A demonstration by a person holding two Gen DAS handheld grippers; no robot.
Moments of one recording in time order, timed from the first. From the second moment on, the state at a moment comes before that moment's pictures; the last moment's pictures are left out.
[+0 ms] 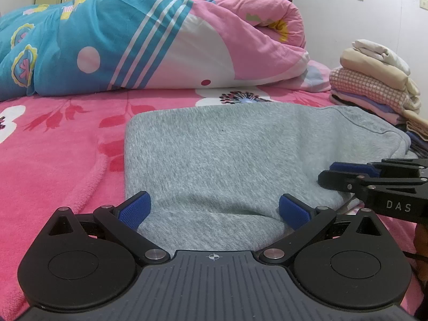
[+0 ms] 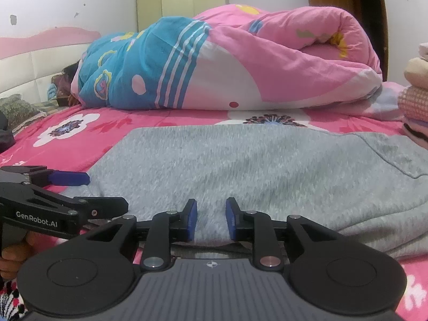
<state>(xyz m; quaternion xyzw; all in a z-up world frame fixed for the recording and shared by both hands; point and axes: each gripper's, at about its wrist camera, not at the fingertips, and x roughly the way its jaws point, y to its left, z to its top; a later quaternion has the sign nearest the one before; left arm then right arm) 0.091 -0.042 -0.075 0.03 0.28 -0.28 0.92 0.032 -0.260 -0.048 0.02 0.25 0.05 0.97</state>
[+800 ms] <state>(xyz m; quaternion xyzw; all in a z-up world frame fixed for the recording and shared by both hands) 0.092 -0.040 -0.075 0.02 0.28 -0.28 0.92 0.030 -0.261 -0.051 0.04 0.25 0.05 0.97</state>
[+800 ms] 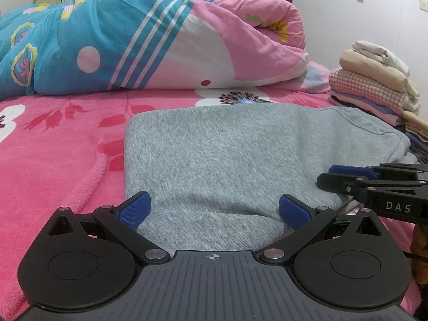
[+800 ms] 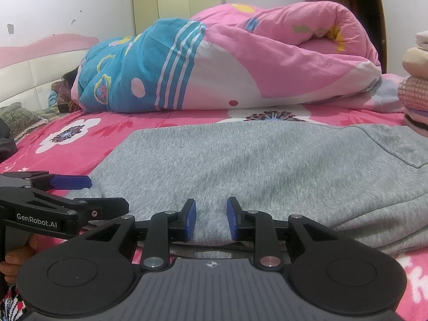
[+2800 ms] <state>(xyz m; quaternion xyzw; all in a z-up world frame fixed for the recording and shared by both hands) 0.137 0.056 -0.070 -0.21 0.31 -0.24 0.90 0.007 -0.102 -0.057 -0.44 0.19 0.22 0.85</state>
